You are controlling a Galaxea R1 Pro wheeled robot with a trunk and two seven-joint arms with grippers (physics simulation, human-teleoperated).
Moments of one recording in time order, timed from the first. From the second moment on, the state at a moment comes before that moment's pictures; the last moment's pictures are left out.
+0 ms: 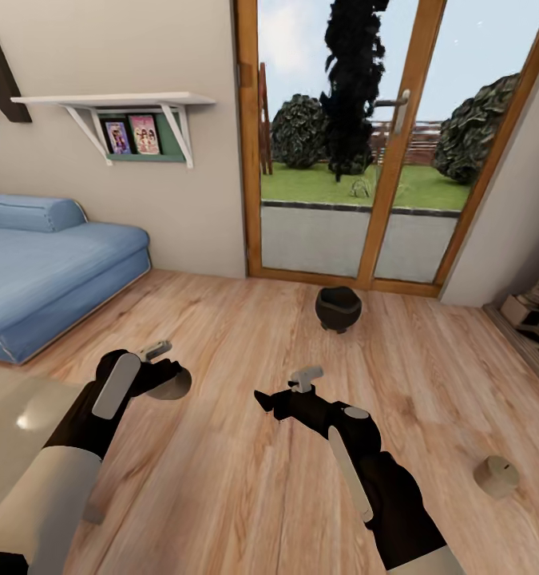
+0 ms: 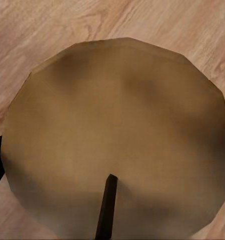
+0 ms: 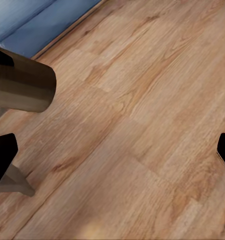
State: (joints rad) left arm -0.78 0.11 -0.05 -1.07 0.89 0.86 0.67; right arm -0.46 0.14 0.23 -1.36 -0.12 0.60 0.30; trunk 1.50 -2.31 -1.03
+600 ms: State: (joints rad) left arm -0.78 0.11 -0.05 -1.07 0.89 0.86 0.67; right arm -0.46 0.14 0.23 -1.36 -0.12 0.60 0.30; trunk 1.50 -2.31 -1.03
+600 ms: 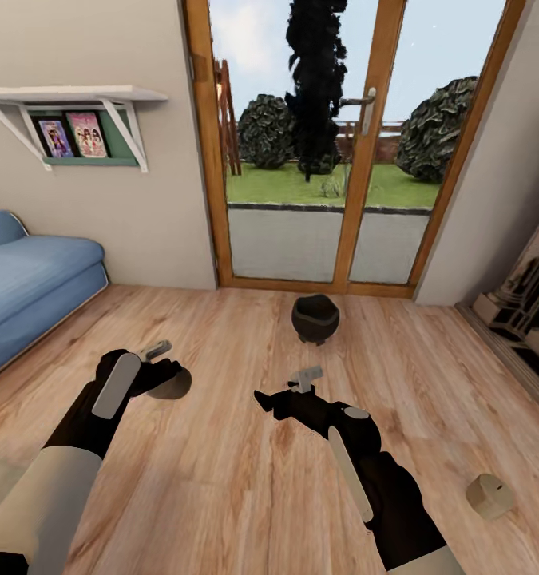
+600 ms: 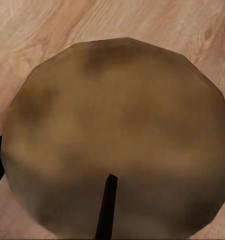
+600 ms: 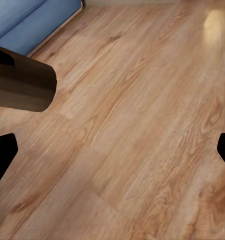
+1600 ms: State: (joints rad) left arm -0.78 0.11 -0.05 -1.07 0.89 0.86 0.67; right arm -0.46 0.14 0.23 -1.36 -0.12 0.60 0.30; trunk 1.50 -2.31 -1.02
